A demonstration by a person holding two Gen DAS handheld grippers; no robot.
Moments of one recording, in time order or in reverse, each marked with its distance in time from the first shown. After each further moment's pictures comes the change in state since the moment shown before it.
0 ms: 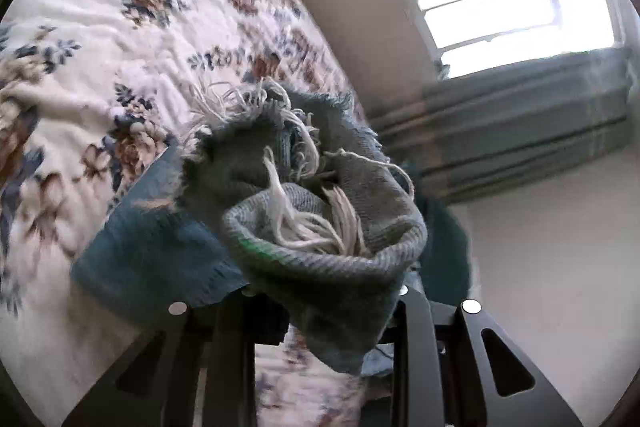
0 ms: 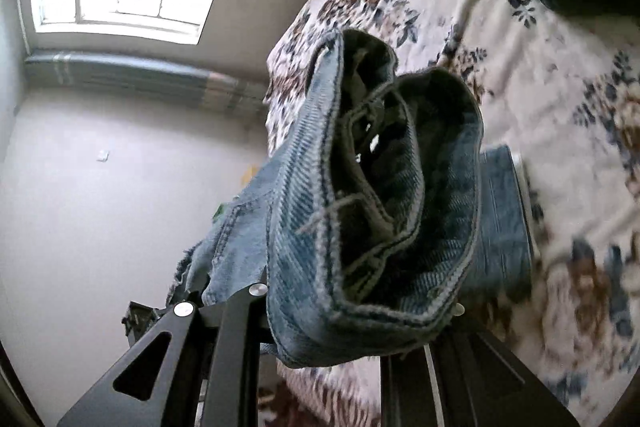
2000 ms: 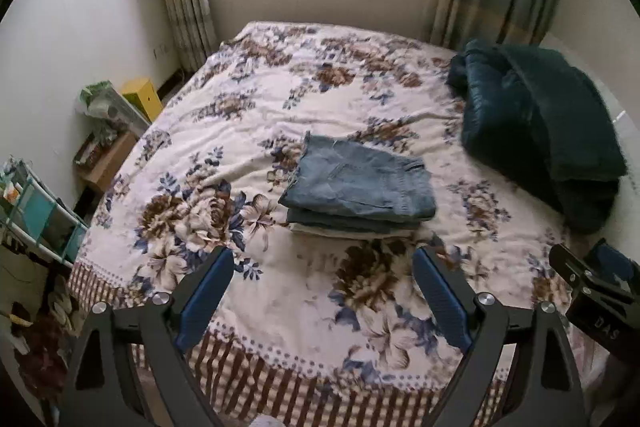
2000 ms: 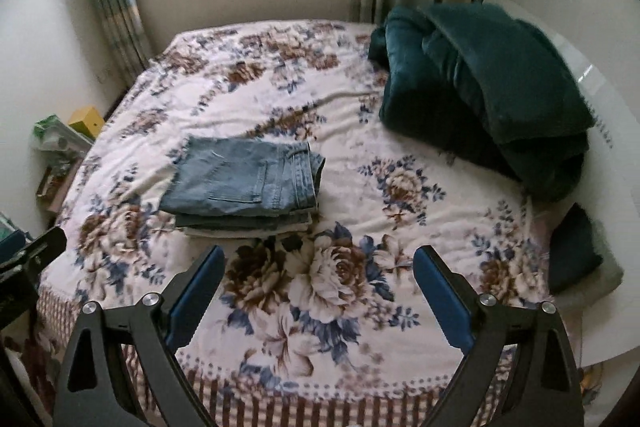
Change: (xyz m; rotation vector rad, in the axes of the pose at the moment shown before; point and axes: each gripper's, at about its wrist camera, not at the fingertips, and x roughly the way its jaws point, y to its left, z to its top) left arm -0.221 -0.137 -0.235 0.717 -0.041 0.688; right arm -0.182 0.174 -0.275 -0.562 -0.254 -0.832
